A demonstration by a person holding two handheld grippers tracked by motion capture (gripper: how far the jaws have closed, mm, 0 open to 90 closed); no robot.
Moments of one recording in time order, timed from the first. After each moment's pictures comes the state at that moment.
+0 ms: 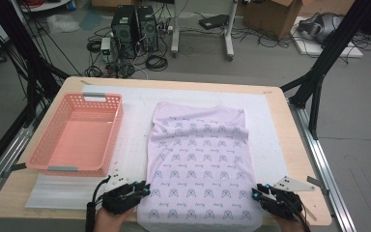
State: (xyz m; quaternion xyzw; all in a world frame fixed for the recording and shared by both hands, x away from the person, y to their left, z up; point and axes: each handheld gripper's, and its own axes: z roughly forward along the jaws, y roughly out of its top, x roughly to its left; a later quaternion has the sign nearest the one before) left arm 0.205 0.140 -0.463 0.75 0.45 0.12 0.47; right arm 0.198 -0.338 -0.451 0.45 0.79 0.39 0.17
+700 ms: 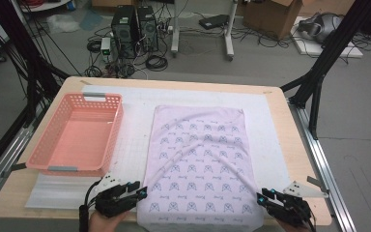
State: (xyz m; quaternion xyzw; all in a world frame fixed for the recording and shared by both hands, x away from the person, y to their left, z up) left arm 0.208 0.154 -0.458 0.72 0.47 0.08 0.50; right arm 0.184 -0.347 -0.443 0.46 0.77 0.41 0.15
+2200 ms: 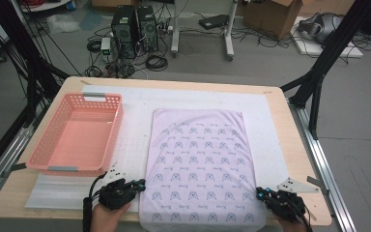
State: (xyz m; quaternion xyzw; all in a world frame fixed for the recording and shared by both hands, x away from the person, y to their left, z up) left arm 0.217 0.150 -0.458 0.74 0.47 0.10 0.47; right arm 0.193 -0.344 -0.450 0.47 0.78 0.39 0.16
